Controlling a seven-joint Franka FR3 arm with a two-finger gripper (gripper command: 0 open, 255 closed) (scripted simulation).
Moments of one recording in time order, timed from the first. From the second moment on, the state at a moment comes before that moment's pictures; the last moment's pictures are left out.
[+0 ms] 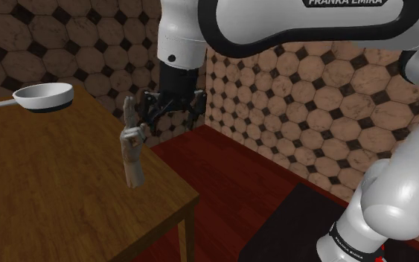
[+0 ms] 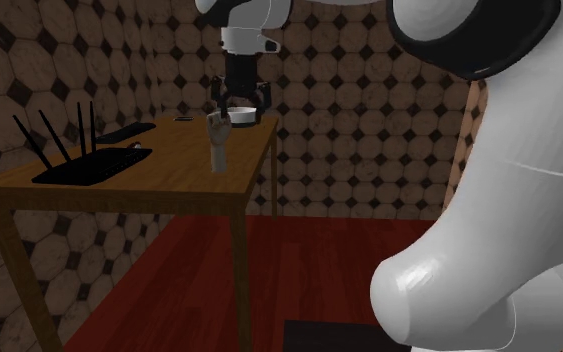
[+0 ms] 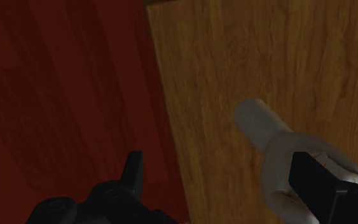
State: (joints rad) arm 0.11 -0.11 0.58 -1.71 0.03 1.80 0.89
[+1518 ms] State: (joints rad) arm 0.21 0.17 0.67 -1.48 -0.21 1.82 1.11
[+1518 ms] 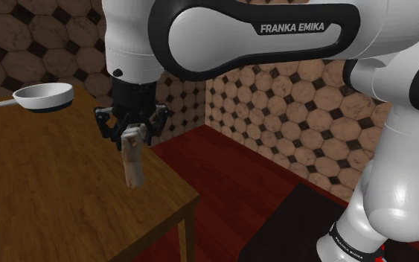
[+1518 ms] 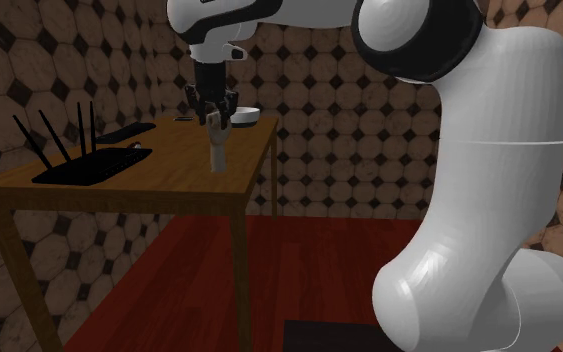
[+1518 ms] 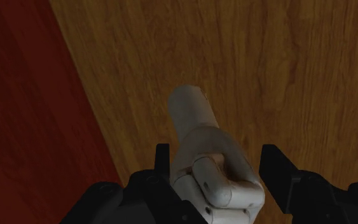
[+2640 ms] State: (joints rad) arm 0.28 0.26 0.68 -1.18 -0.27 1.59 1.12
